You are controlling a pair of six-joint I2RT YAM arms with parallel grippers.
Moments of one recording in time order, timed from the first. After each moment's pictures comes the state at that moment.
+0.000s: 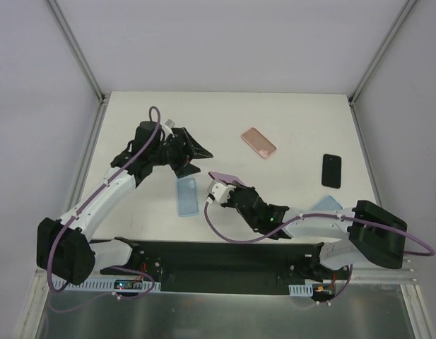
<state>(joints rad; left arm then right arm) -0.41 1.22 0.93 -0.31 0.58 -1.15 1.18 1.38 0.56 0.42 0.60 -0.59</state>
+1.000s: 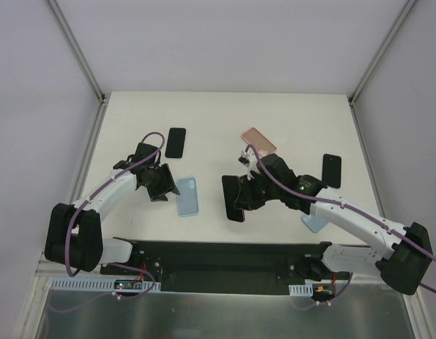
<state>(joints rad) -0.24 1.30 0.77 -0.65 0.25 -0.68 0.87 1.15 0.90 -0.53 -0.26 0.44</state>
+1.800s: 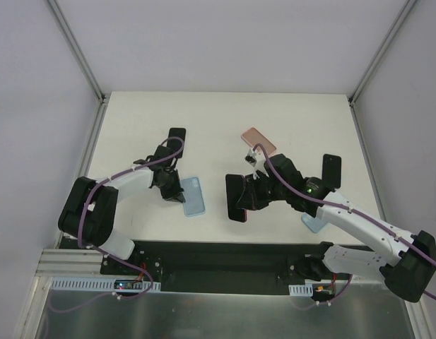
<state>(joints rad) -0.33 1.51 0.76 -0.50 0.25 -0.68 0.83 1.08 0.87 -0.53 -0.32 0.49</state>
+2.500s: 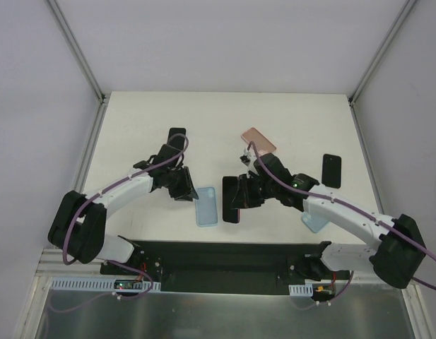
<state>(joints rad) -0.51 1.42 0.80 -0.50 0.31 -0.79 0.83 1.18 0.86 -0.47 -0.30 0.62</state>
